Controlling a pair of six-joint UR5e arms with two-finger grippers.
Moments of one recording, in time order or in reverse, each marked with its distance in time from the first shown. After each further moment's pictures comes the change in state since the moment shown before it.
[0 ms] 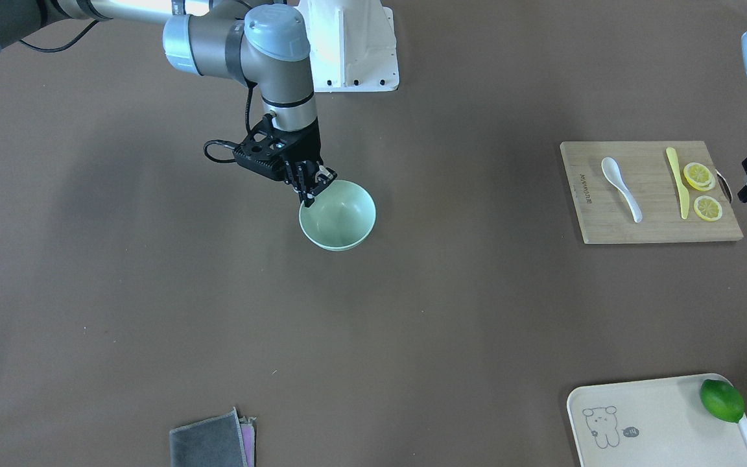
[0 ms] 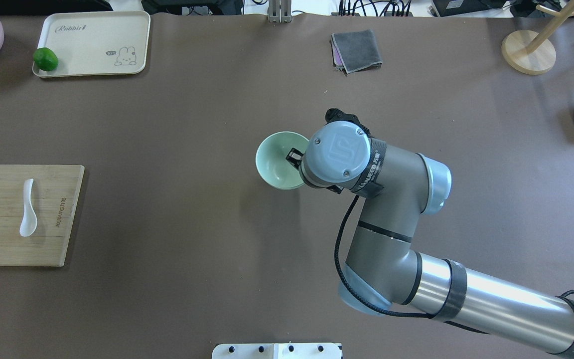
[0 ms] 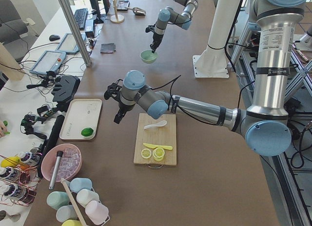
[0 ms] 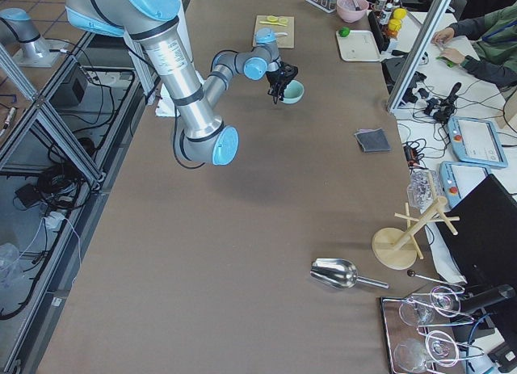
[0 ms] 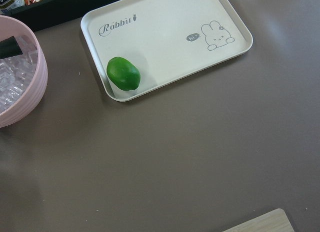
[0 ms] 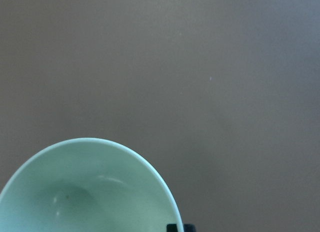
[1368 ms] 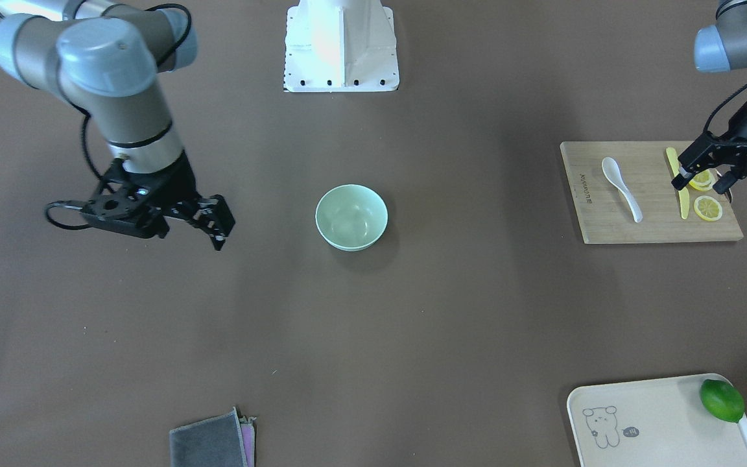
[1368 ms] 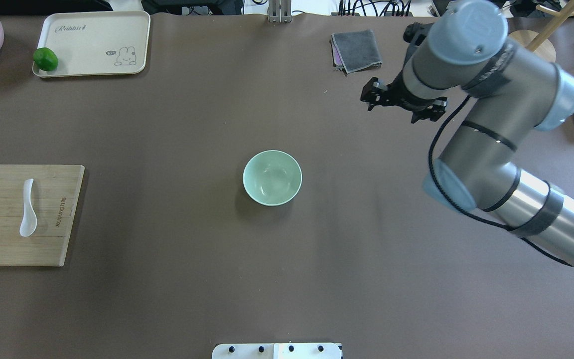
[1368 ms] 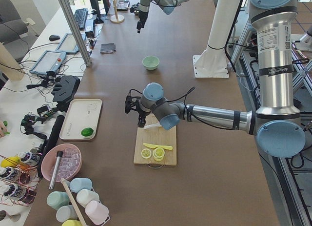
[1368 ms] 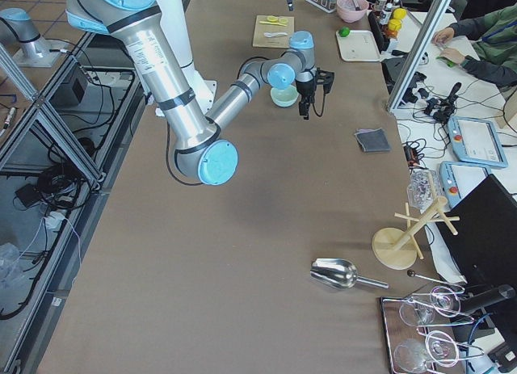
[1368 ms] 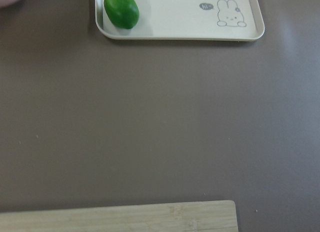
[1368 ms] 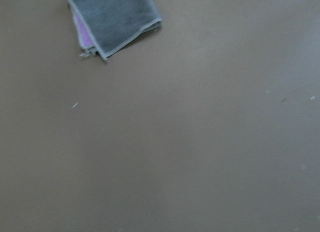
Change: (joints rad) left arm 0.248 0.180 -0.006 -0.344 0.102 -0.713; right arm 0.439 -0.208 0.120 -0.015 0.353 -0.669
